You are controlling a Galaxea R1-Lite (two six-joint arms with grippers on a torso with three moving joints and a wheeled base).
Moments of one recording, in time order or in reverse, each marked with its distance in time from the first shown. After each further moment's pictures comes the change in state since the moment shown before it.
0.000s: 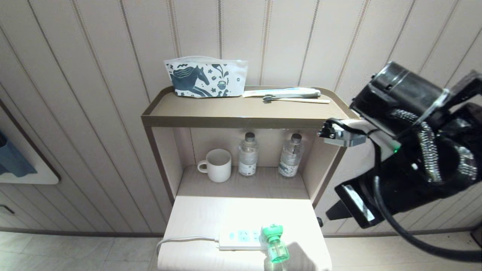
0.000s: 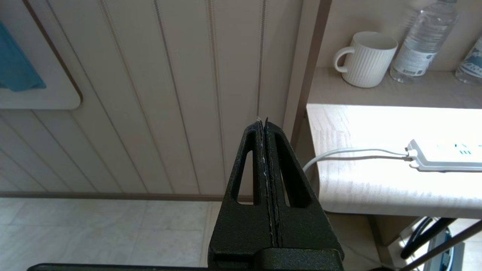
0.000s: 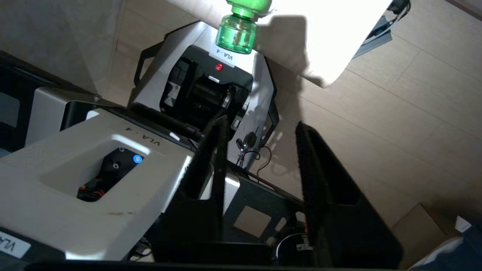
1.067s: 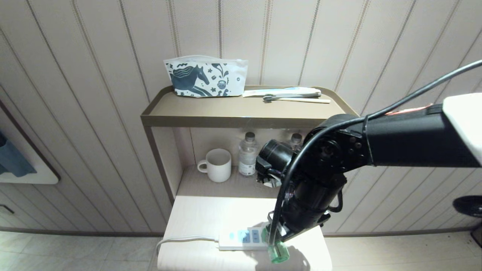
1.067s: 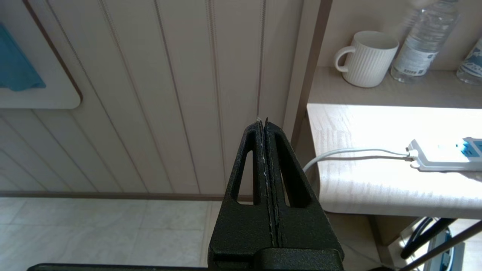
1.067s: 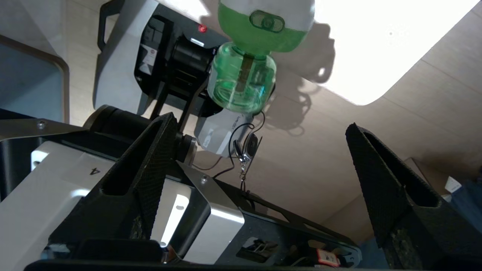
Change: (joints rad) left arm 0.000 0.000 0.000 0.000 0.000 0.000; right arm 0.018 0.397 0.009 -0.140 0.003 0.022
